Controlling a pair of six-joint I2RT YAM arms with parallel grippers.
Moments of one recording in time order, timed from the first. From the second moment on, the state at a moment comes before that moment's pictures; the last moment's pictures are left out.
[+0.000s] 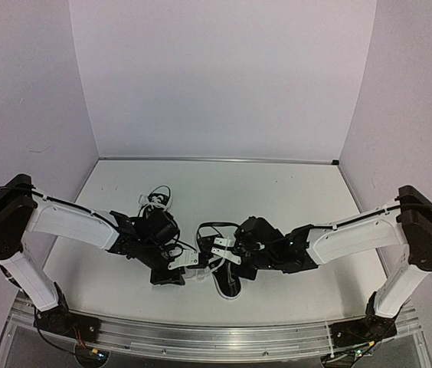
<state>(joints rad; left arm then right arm) -0.99 1.62 0.82 -0.30 0.21 0.54 1.12 1.69 0.91 -0.04 0.23 -0.41</state>
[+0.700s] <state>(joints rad) -1.00 1.80 1.02 -0.43 0.20 0.54 1.12 1.70 0.91 -0.04 0.25 -0.41</state>
